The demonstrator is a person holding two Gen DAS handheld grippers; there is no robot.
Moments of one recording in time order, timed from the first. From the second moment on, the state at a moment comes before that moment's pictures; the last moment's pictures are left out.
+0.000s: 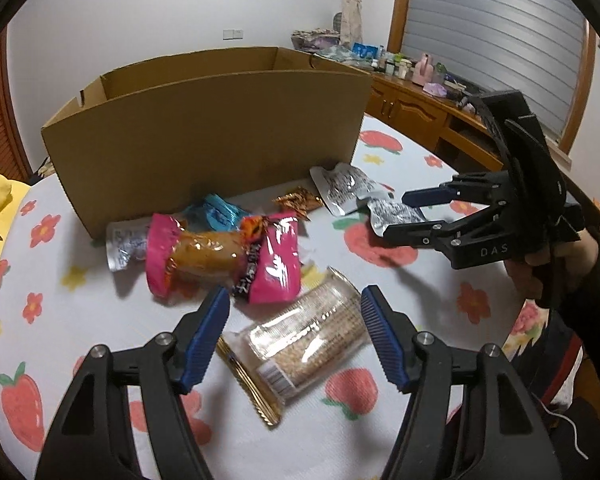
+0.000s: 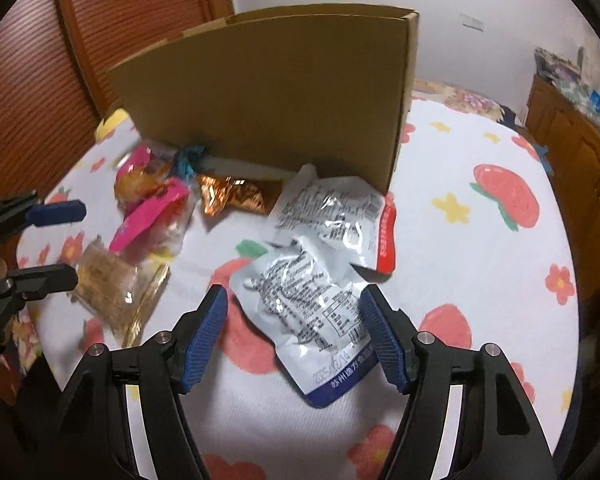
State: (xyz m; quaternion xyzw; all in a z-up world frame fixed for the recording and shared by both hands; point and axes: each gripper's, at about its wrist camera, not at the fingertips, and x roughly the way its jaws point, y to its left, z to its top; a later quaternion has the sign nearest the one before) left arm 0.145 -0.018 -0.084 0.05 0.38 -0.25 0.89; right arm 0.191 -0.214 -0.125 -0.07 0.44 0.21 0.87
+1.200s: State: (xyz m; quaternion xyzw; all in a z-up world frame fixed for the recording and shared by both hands) left arm 0.144 -0.049 -0.117 0.13 0.43 -0.26 0.85; right arm 0.188 -0.208 -0.137 -0.11 0.42 0.19 0.88
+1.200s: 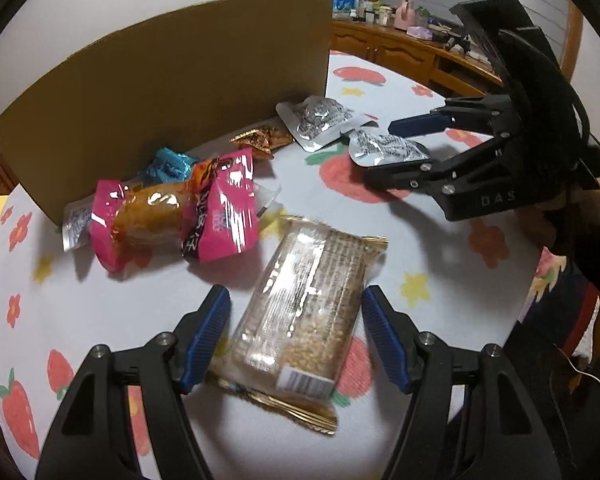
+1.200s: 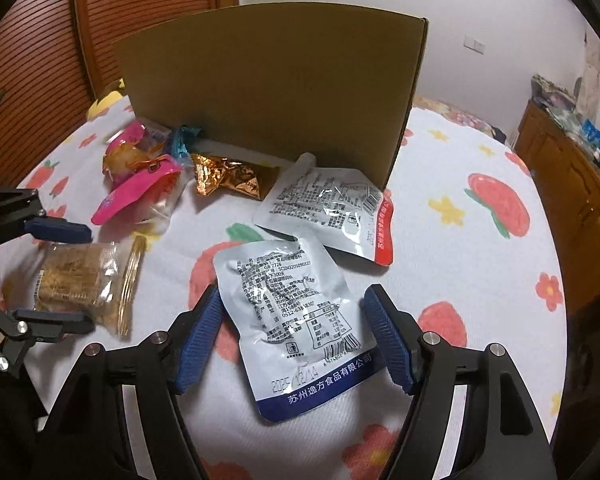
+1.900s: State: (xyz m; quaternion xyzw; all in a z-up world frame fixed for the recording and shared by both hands) left arm 0.118 -0.027 -0.104 0.08 0.39 -0.25 0.88; right arm 0.188 -0.209 -0.138 -0.11 0.41 0.19 0.88
